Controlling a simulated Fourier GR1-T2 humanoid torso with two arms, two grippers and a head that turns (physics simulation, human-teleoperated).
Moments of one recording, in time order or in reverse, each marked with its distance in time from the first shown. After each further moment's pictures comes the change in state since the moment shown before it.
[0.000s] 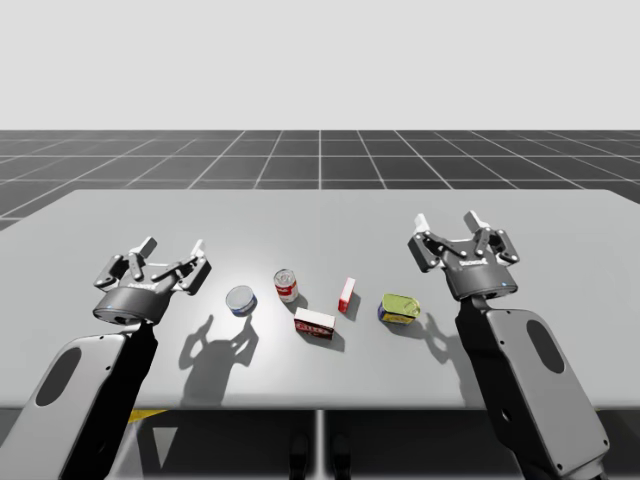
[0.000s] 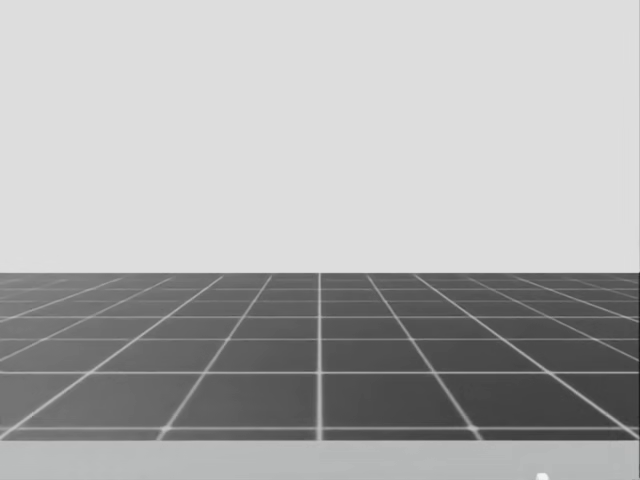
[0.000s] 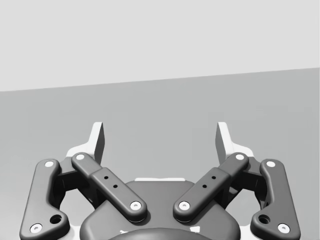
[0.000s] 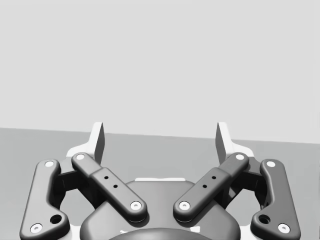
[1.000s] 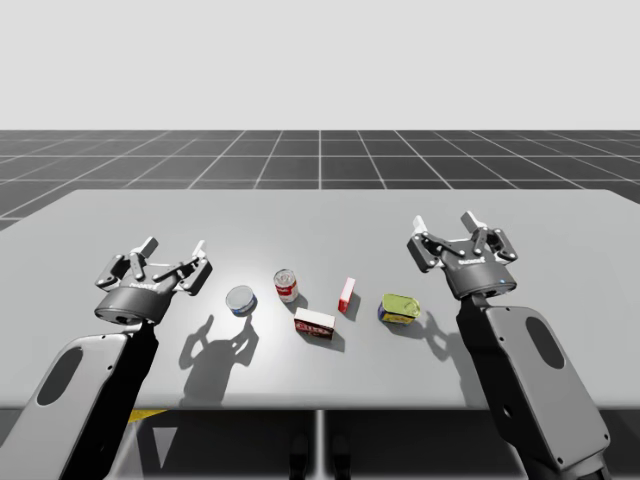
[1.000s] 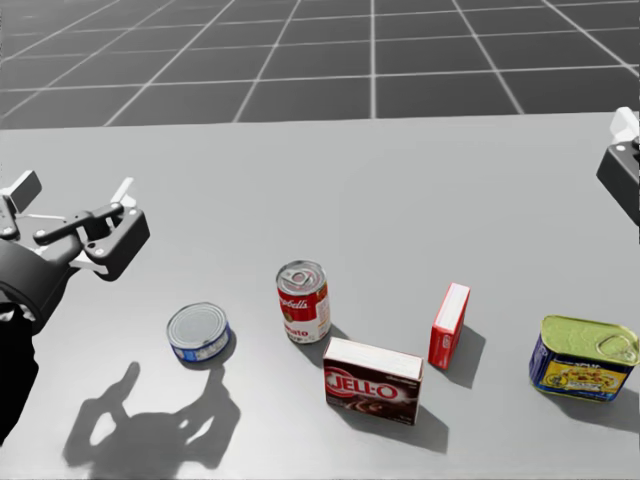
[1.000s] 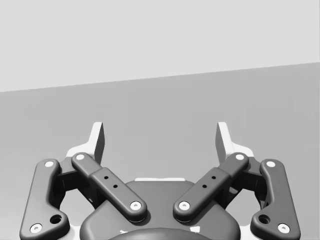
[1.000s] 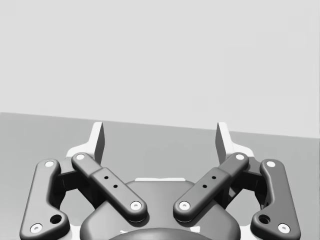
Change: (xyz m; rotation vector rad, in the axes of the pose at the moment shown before) left arm -0.001 -0.001 -0.001 -0.005 0.008 -0.017; right arm -0.002 -0.003 -0.003 0.018 0.039 0.026
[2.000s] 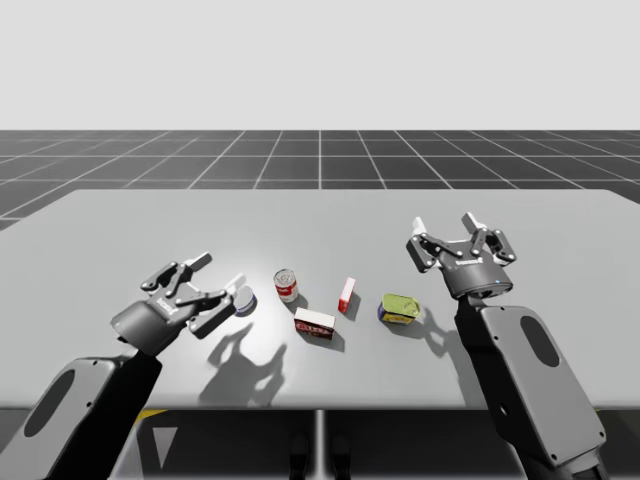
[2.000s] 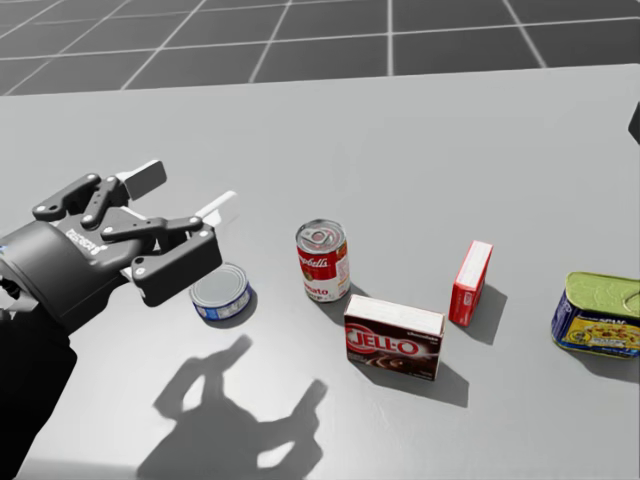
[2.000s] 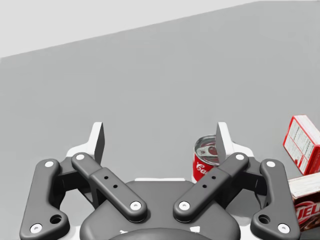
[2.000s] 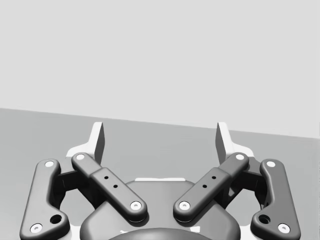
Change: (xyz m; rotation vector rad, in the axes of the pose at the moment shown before) left arm 0.006 -0.026 0.026 -0.536 0.084 0.104; right arm -0.004 0.001 -0.001 -0.027 0.006 0.036
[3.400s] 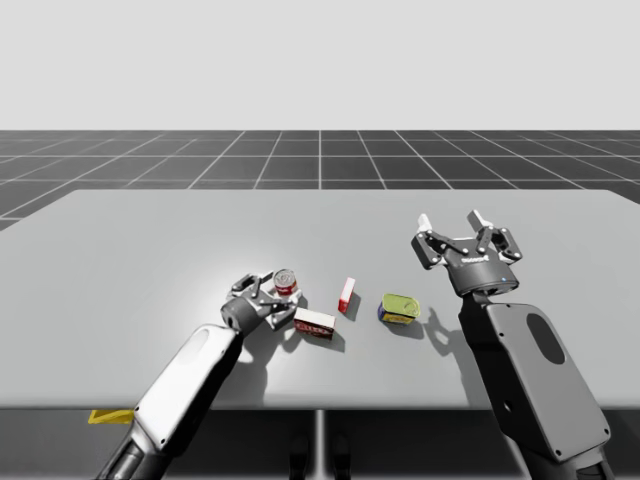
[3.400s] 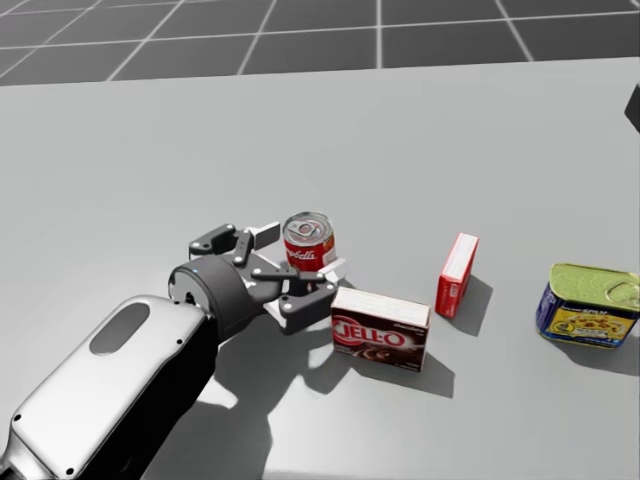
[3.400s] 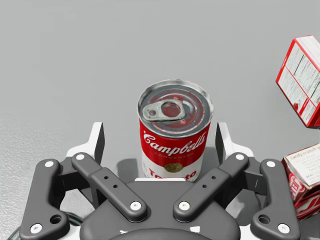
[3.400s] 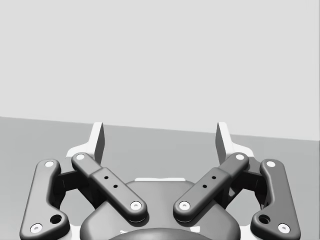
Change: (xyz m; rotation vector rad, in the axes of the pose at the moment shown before) left arm -0.087 -0.041 -0.094 -0.092 0.236 -0.015; right arm 0.002 -0.007 -0.002 -0.016 -0.015 -0.014
